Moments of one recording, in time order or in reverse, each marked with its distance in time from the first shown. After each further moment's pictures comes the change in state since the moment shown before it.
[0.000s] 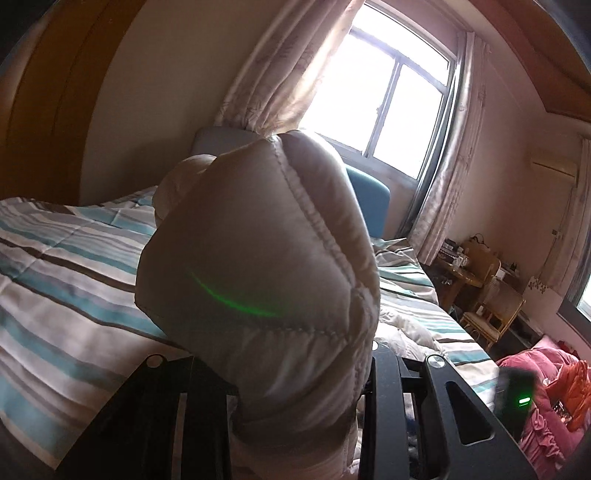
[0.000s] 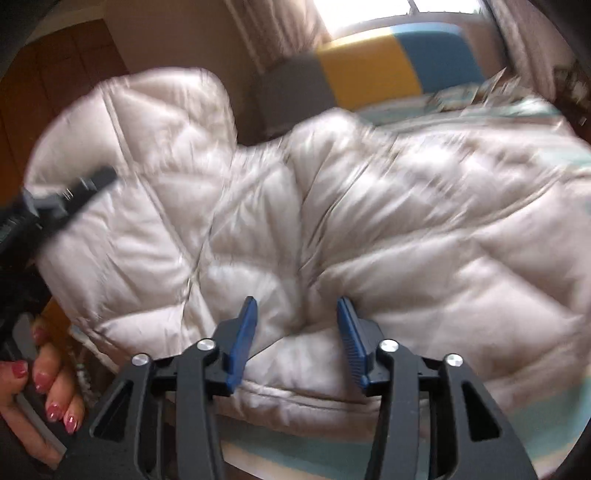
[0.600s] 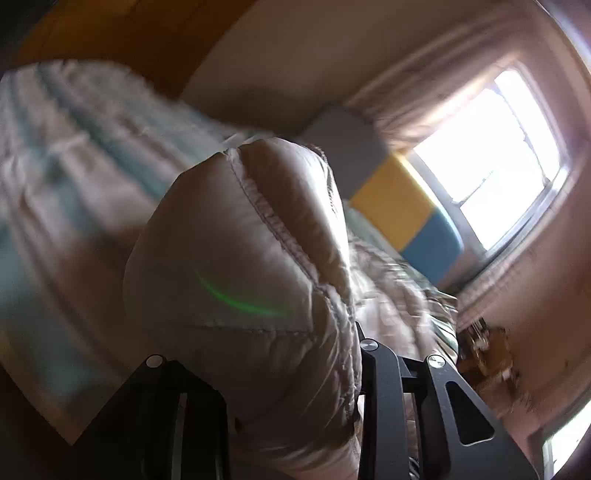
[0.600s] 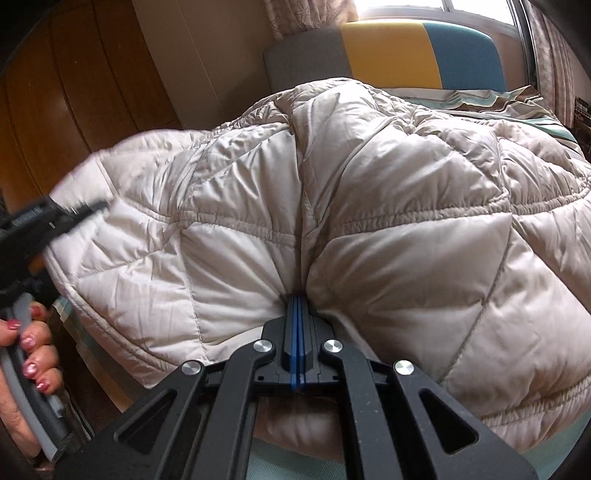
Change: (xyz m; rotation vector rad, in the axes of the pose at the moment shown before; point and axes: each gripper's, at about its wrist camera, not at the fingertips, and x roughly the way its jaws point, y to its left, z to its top) left arm -0.010 0.119 -0.035 -0.458 0.025 0.161; right arm 0.067 0.040 -0.029 -0.101 0.134 0.006
